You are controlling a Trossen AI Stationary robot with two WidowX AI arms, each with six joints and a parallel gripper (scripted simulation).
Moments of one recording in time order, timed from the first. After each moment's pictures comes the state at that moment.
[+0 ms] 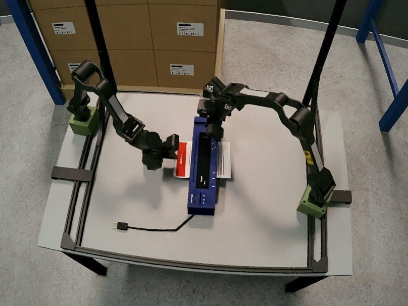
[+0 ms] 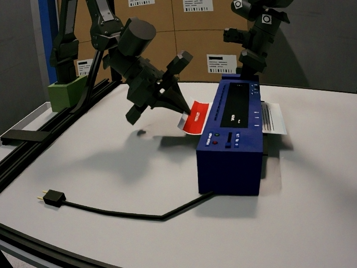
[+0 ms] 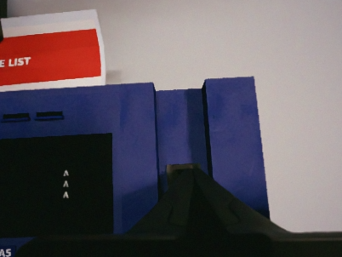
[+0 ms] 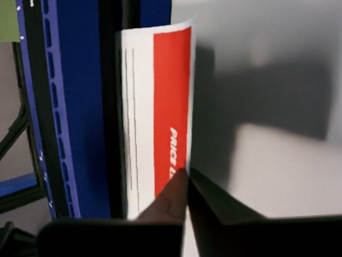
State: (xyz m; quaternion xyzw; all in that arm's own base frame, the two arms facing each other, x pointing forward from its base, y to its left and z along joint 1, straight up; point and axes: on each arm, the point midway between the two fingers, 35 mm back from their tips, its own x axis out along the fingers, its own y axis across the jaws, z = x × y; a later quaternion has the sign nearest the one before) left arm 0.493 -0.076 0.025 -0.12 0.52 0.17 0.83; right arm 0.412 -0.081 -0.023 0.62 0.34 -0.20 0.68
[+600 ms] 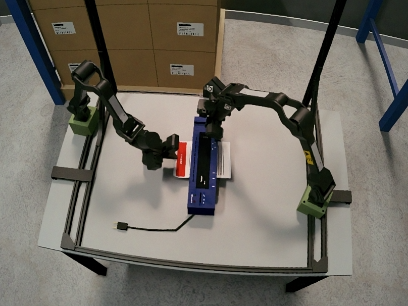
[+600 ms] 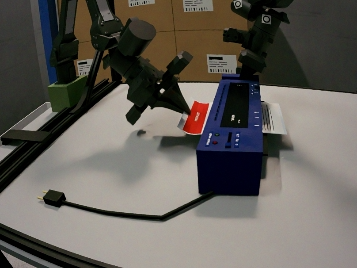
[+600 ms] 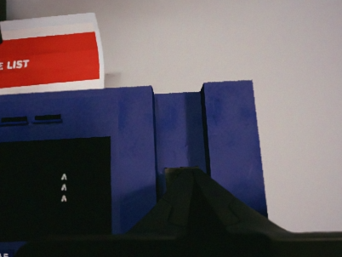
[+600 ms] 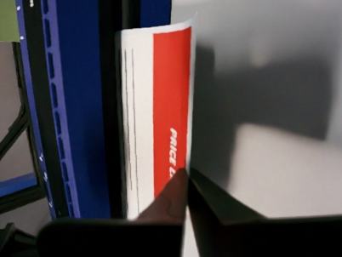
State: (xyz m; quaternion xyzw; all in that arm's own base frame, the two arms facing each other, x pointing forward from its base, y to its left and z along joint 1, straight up) left arm 0.495 -0.076 0.025 -0.12 0.51 0.17 0.83; right arm 0.412 -0.081 -0.023 0.62 0.34 -0.20 0.68
